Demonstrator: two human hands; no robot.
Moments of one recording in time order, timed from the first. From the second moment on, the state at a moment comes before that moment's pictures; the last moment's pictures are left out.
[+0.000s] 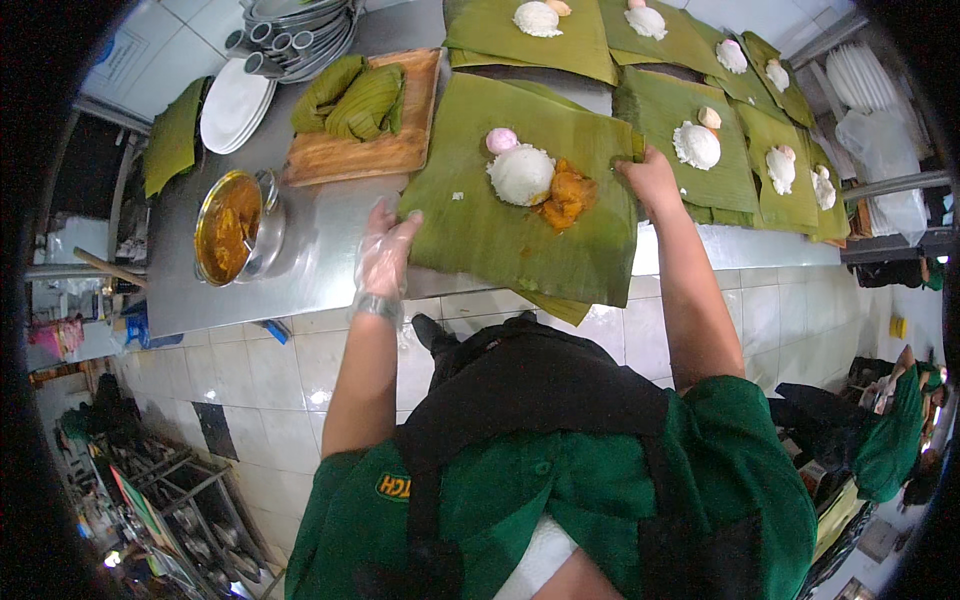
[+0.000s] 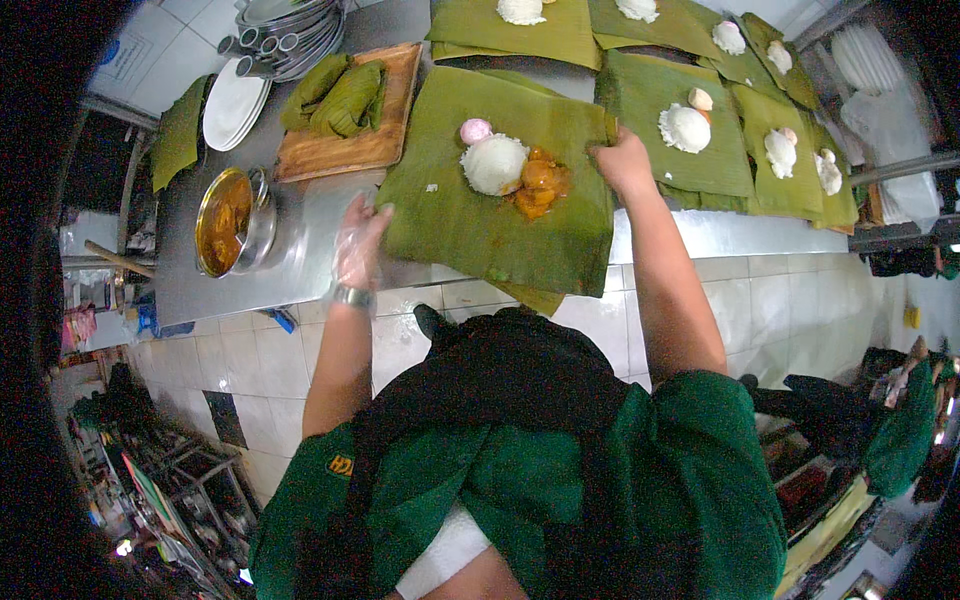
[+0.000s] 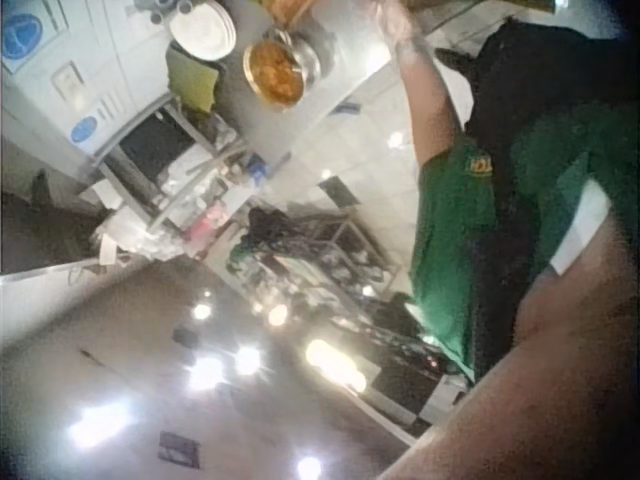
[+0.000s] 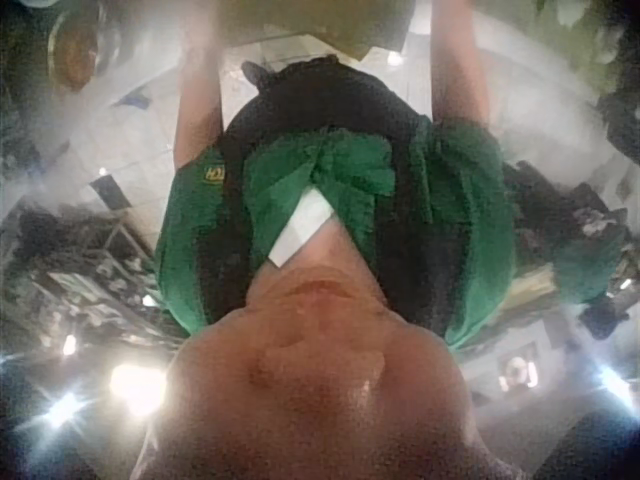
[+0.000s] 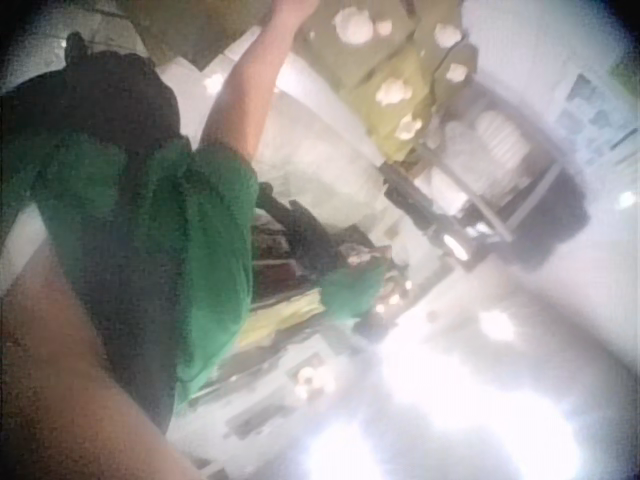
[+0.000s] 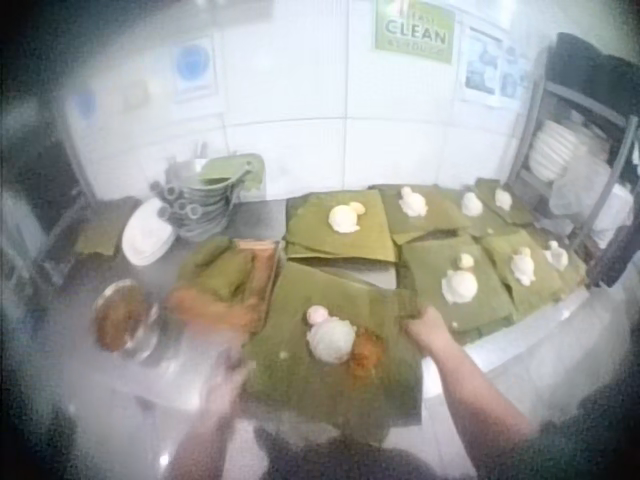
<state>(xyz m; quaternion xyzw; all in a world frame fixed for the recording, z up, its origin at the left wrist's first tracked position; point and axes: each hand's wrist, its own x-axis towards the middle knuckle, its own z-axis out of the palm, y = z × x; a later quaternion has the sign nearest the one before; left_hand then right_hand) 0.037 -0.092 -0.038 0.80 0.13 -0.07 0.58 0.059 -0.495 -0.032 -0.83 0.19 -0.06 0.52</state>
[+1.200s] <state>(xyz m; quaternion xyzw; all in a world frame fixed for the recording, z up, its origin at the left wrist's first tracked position) 0.077 -0.107 0.041 0.81 -0.51 -0.19 0.24 0.106 -0.450 0.031 -0.91 0.10 -0.10 0.40</state>
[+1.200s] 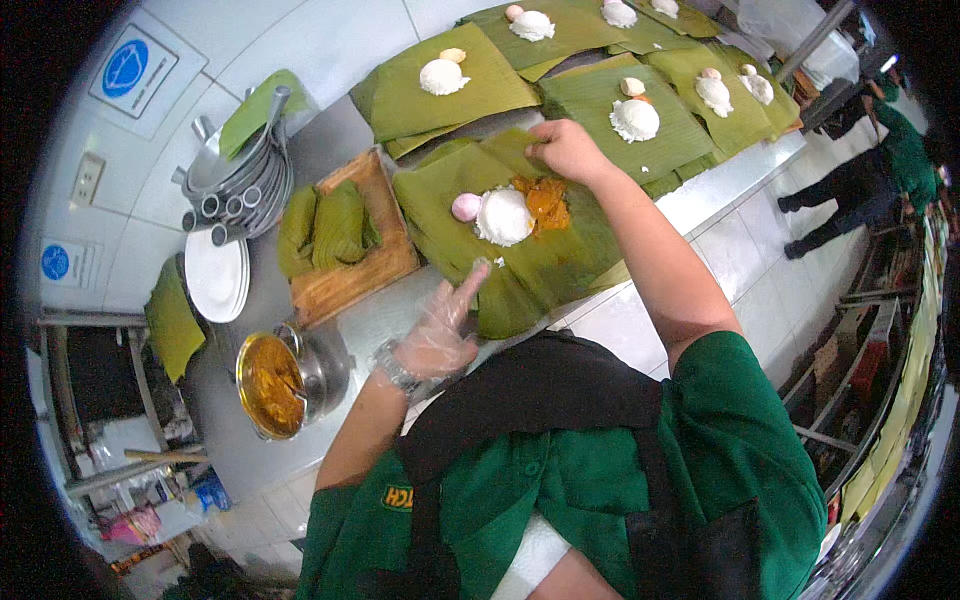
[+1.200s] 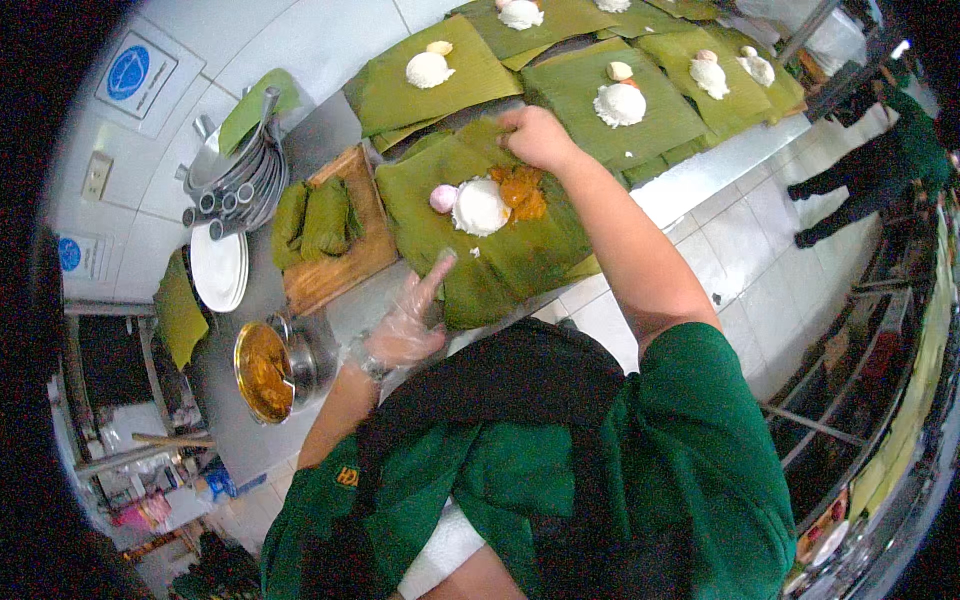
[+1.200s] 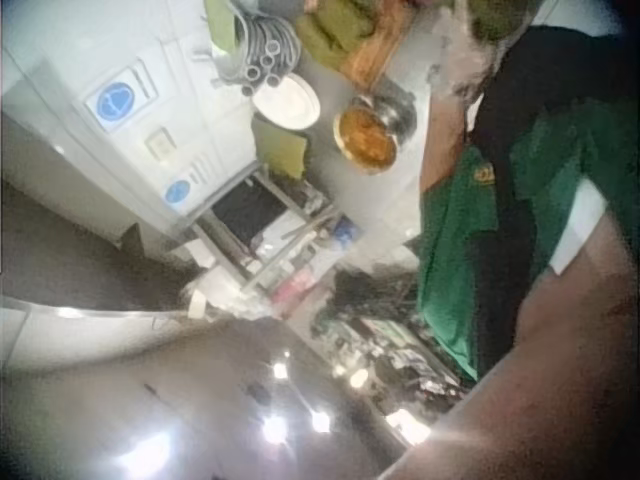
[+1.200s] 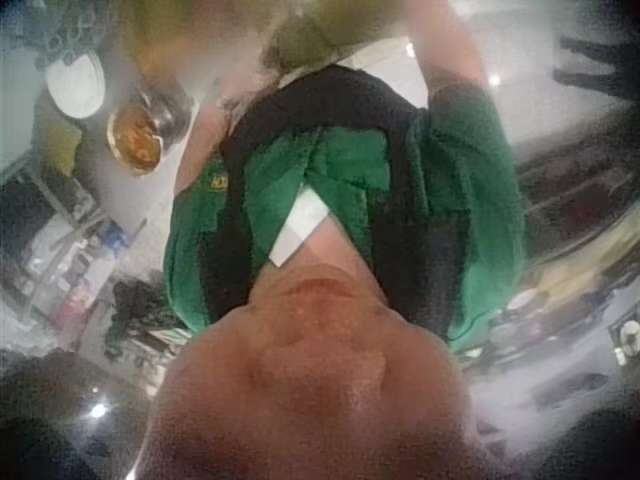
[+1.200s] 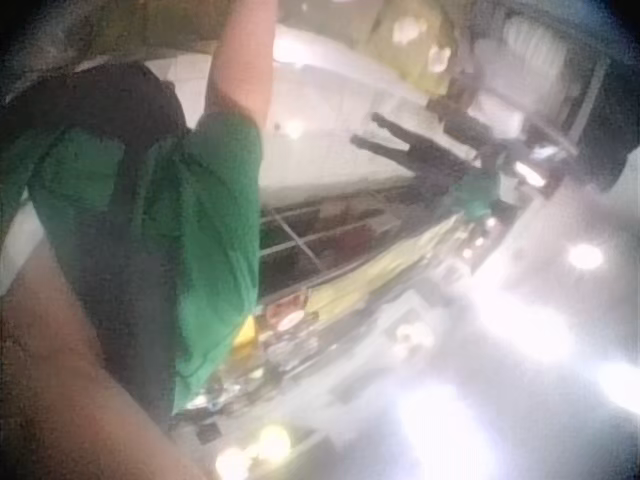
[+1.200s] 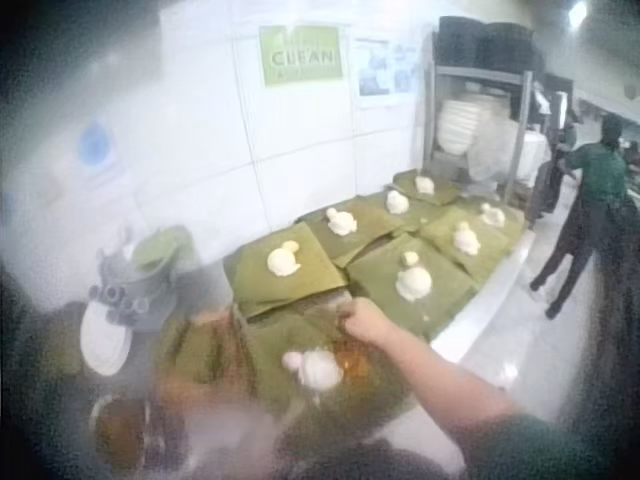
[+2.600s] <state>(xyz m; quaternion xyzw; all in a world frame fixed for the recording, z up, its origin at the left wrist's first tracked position) 0.212 -0.262 0.061 0.67 -0.74 0.03 0.05 0.086 -0.397 0.047 -0.96 0.19 0.10 0.18</state>
